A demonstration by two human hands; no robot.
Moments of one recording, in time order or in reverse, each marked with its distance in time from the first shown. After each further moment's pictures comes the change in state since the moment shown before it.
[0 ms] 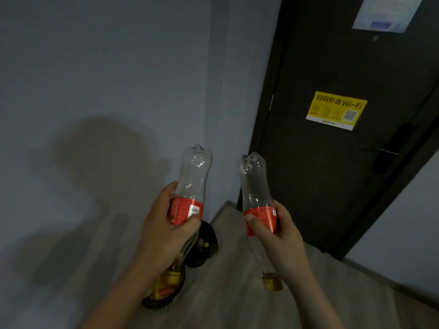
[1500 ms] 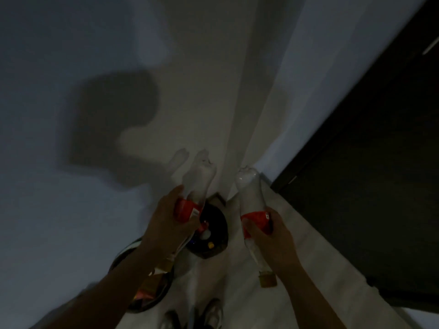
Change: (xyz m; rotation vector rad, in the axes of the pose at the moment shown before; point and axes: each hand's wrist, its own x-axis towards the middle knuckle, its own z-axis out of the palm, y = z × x) left_hand 0.429 -0.245 0.162 0.231 0.071 -0.542; right_hand 0.504 0.218 0.119 -0.230 -0.404 0.403
